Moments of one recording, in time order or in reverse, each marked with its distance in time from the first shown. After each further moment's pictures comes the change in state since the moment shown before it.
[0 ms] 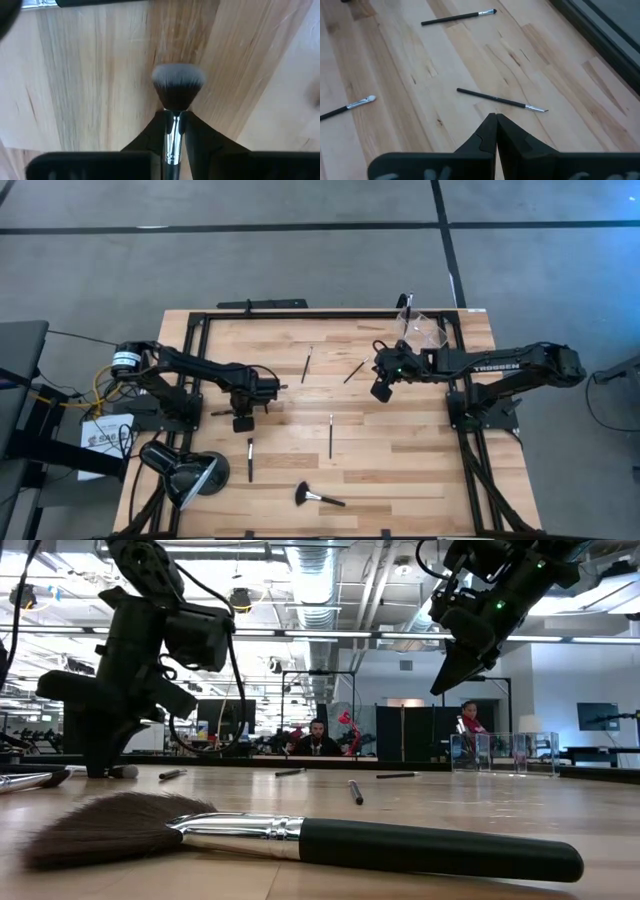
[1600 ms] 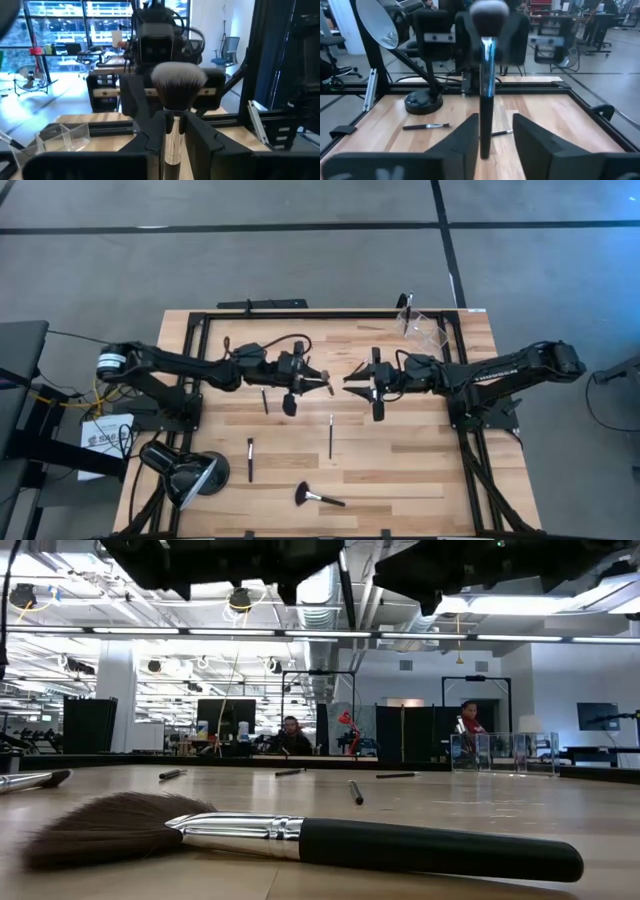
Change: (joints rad) left arm 0.000 -0.138 0.014 1.648 0.223 0.084; right arm 0.158 0.001 -0.119 0.871 -0.257 -0.257
